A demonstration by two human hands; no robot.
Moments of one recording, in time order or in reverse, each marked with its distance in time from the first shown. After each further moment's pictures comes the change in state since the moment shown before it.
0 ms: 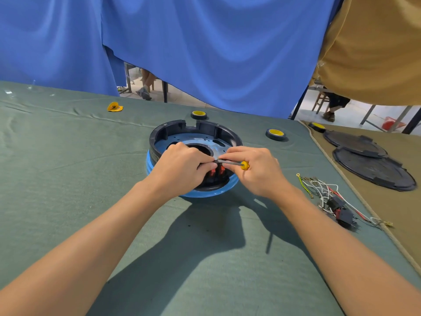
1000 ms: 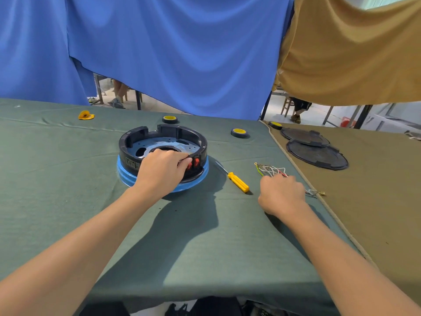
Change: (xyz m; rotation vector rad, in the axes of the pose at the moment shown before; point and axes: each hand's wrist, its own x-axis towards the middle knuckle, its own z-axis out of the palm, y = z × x) left_hand -0.014 0.038 0.015 0.044 0.074 -0.176; right_hand -0.103 0.013 -0.067 -0.891 -0.365 0.631
